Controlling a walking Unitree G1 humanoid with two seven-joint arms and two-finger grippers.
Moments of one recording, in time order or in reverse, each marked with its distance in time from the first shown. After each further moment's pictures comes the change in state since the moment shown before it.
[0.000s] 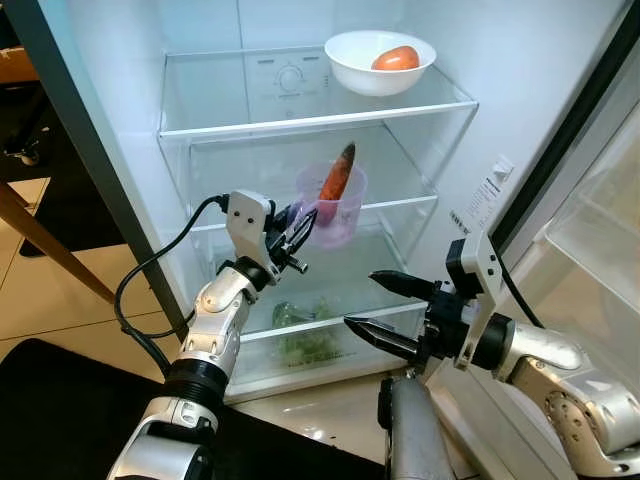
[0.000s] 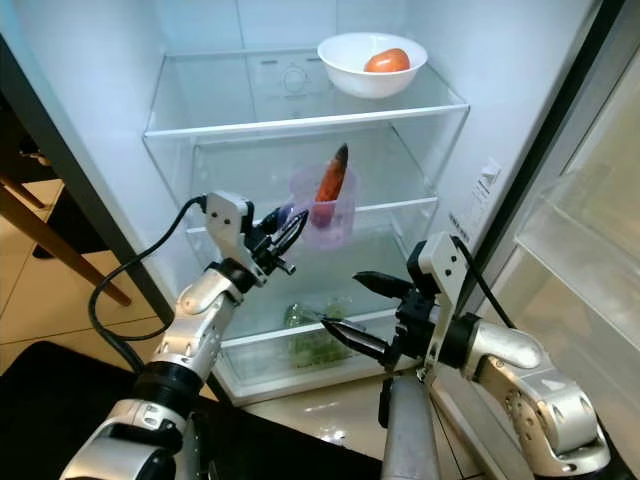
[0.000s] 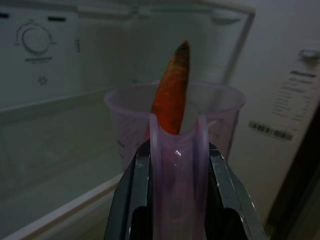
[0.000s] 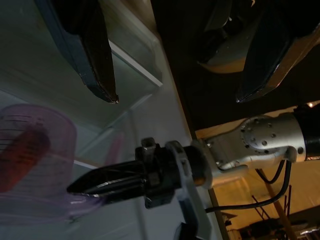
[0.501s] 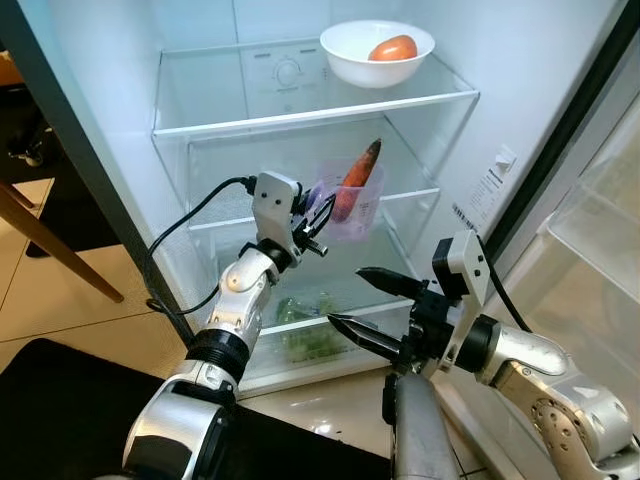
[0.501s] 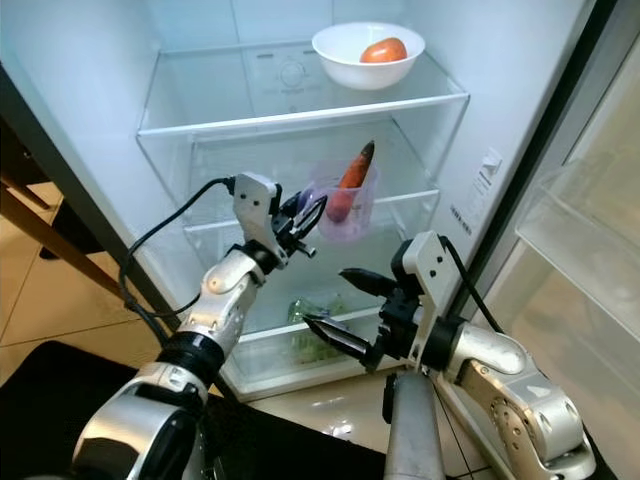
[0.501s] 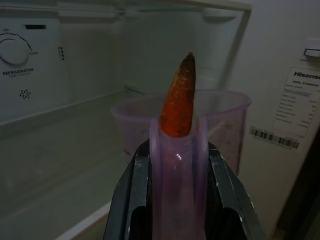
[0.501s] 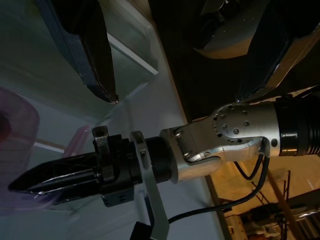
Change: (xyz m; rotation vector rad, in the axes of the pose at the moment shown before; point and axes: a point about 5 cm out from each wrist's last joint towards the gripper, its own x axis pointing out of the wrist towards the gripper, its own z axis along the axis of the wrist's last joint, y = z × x) left arm 0.034 -0.003 0.014 0.052 -0.027 0.012; right arm 0.011 0.014 0.006 -0.003 -0.034 -0.019
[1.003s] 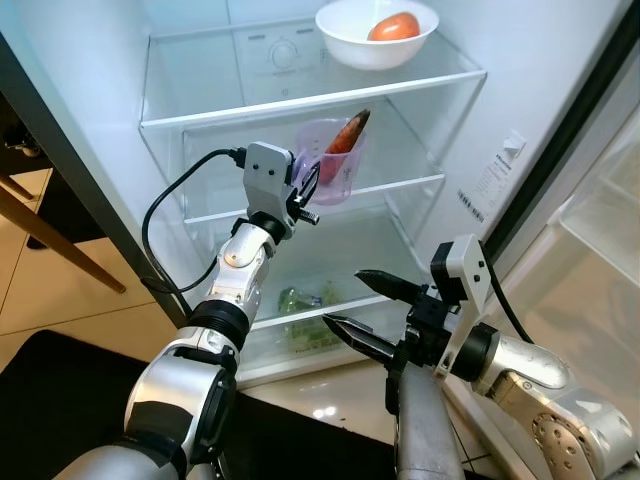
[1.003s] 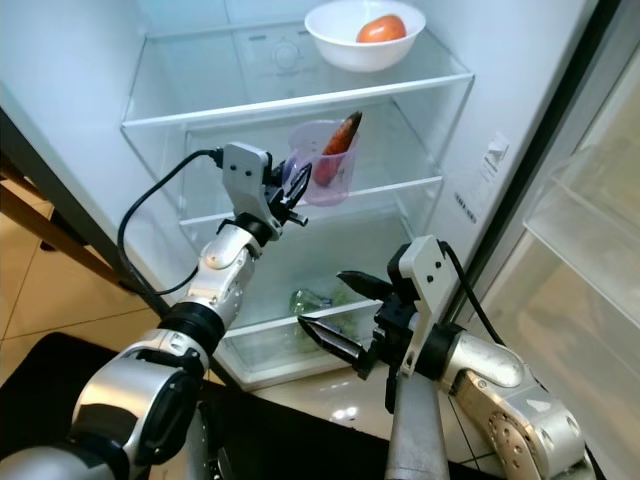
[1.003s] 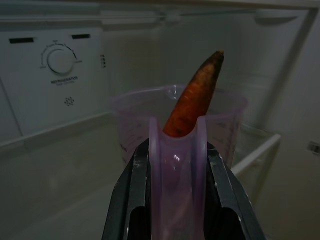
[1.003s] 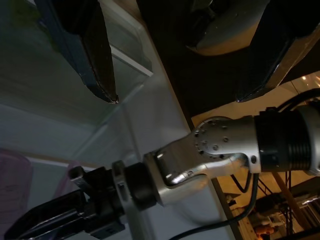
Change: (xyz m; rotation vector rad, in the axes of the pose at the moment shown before) left arm 0.015 0.019 0.022 0.074 -0.063 0.139; right arm 0.000 0.015 0.004 0.016 -0.028 -0.026
